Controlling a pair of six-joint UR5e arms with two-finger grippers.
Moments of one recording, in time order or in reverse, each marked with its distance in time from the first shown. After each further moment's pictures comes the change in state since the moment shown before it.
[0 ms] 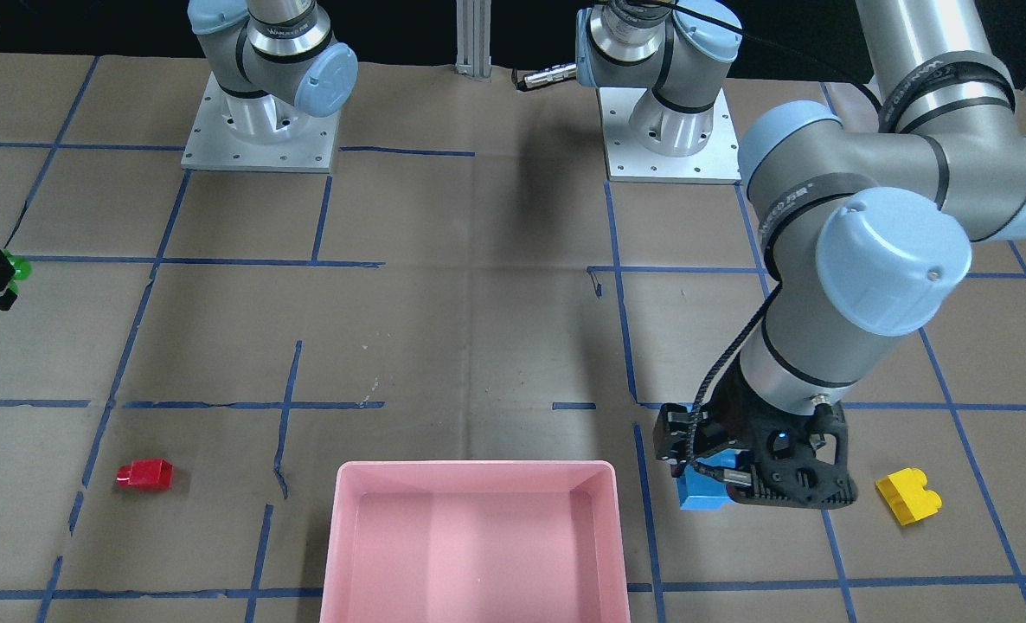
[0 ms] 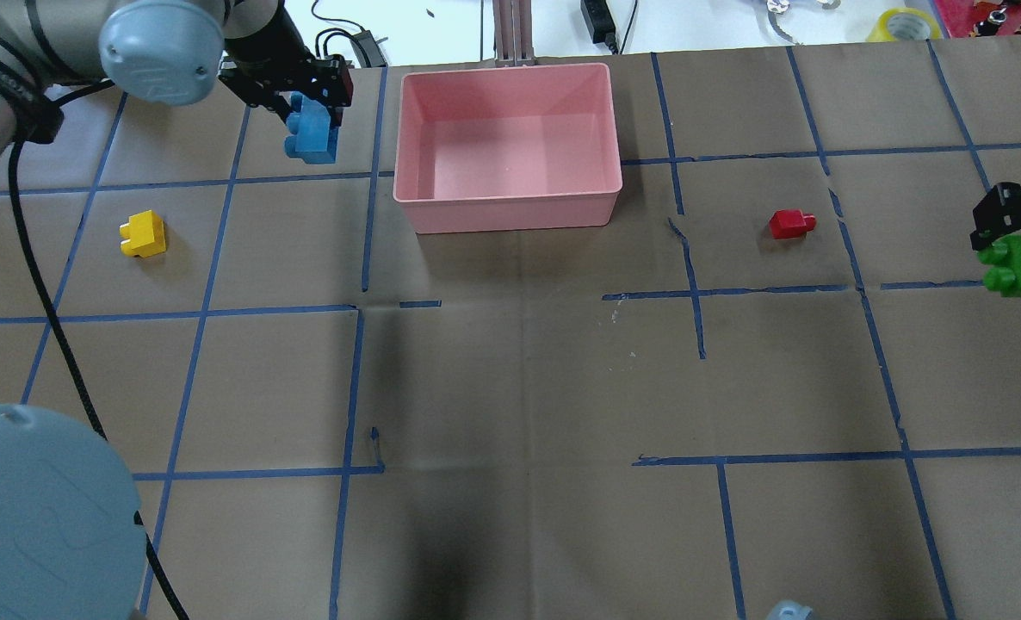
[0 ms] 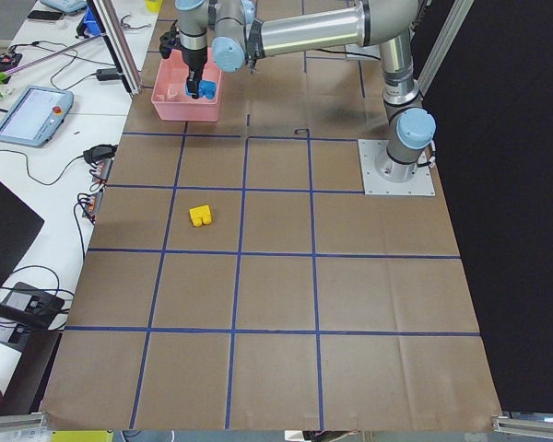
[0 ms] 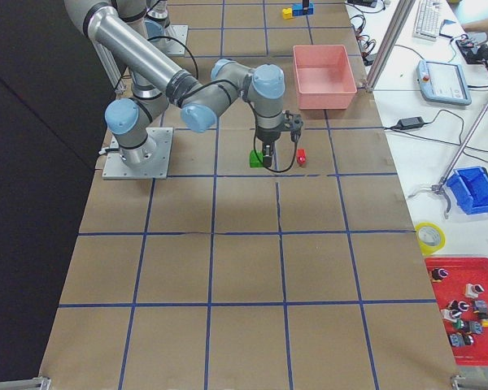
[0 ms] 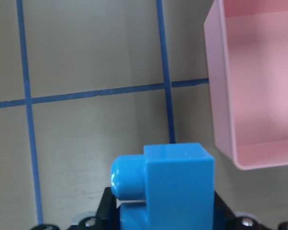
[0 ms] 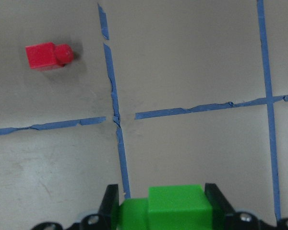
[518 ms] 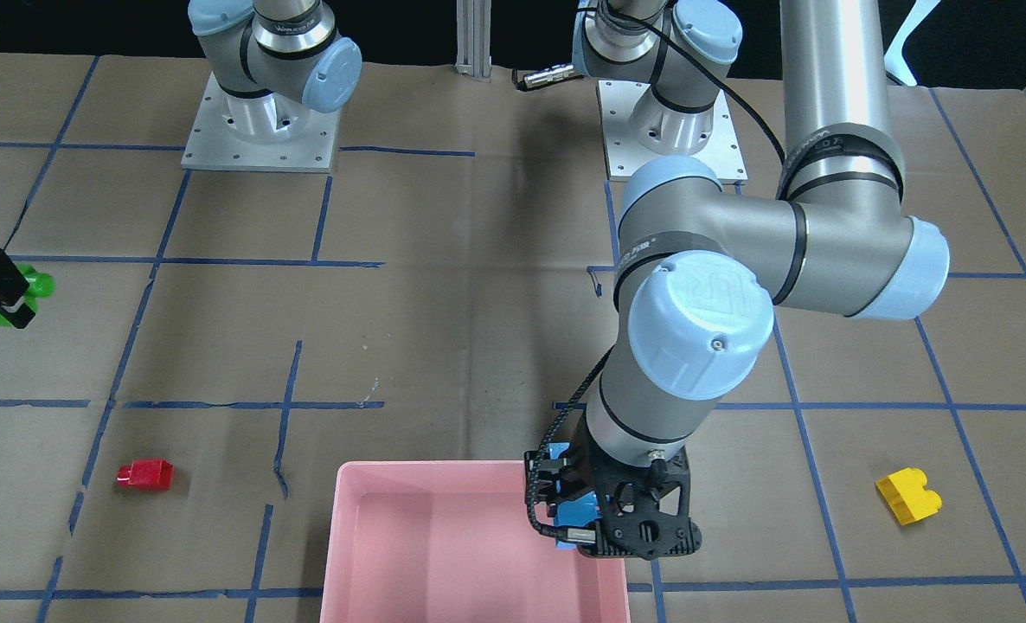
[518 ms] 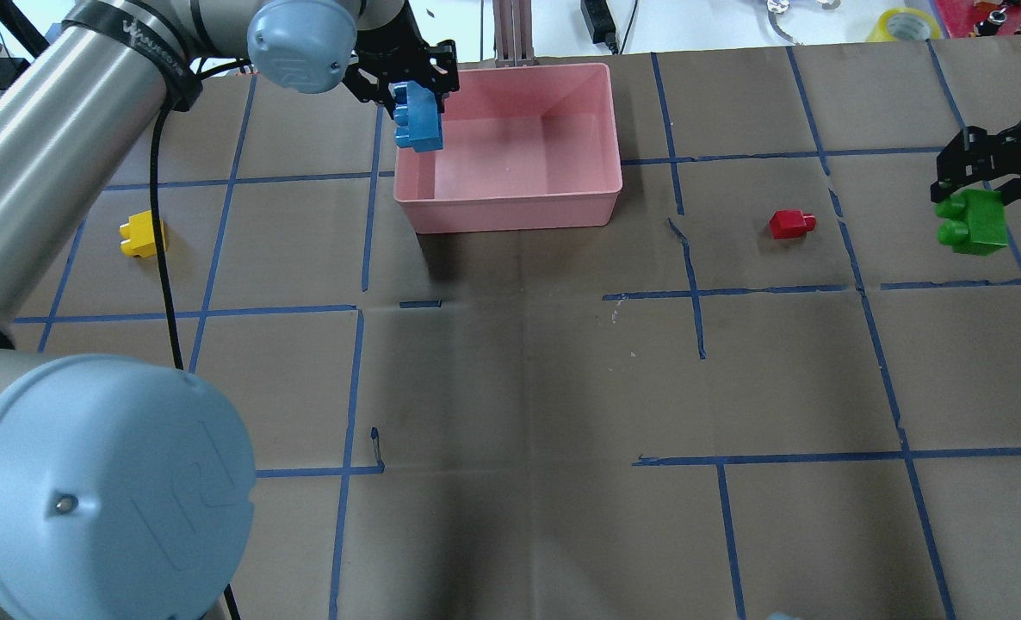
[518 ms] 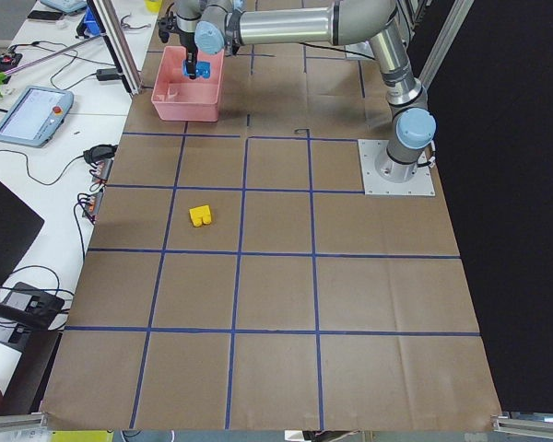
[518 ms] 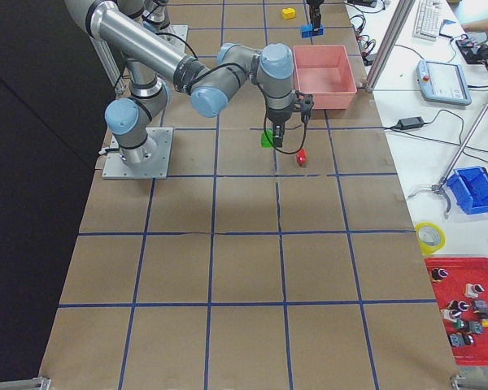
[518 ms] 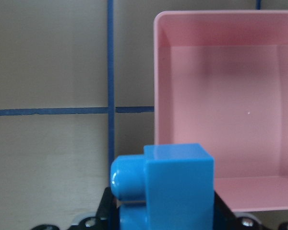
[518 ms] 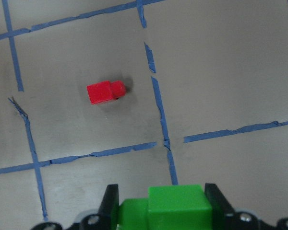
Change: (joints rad) left arm -0.135 -0.148 0.144 0.004 -0.027 -0.213; right arm 0.053 0.002 -0.040 0.015 0.133 0.136
